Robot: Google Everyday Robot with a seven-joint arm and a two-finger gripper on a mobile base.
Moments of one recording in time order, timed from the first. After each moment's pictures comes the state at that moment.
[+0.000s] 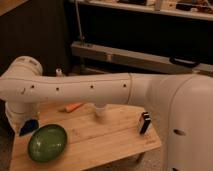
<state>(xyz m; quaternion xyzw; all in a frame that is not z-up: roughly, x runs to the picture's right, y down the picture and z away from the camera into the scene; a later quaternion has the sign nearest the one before) -0.316 0.128 0.549 0.05 -0.38 -0.83 0.39</state>
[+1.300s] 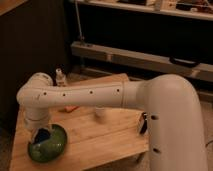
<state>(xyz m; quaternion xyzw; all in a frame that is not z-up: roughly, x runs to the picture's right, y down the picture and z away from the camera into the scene) -0.300 0.190 0.624 -0.04 -0.44 -0.80 0.40</state>
